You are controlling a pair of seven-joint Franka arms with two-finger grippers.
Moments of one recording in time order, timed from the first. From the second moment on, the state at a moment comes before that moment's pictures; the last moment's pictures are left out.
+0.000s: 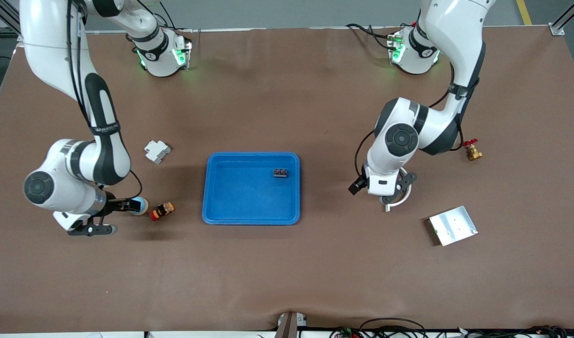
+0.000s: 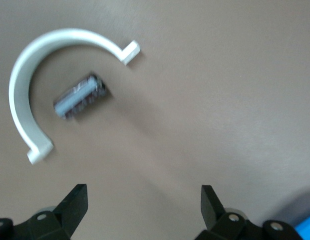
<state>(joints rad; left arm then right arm) -0.50 0.45 0.01 -1.83 -0.04 2.26 -1.29 0.29 0.57 -0.37 -1.69 0.24 2.15 -0.19</state>
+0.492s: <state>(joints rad) -0.64 0.50 0.00 -1.76 0.04 2.27 -1.91 0.22 0.35 -0.37 -1.57 0.21 1.83 -0.20</state>
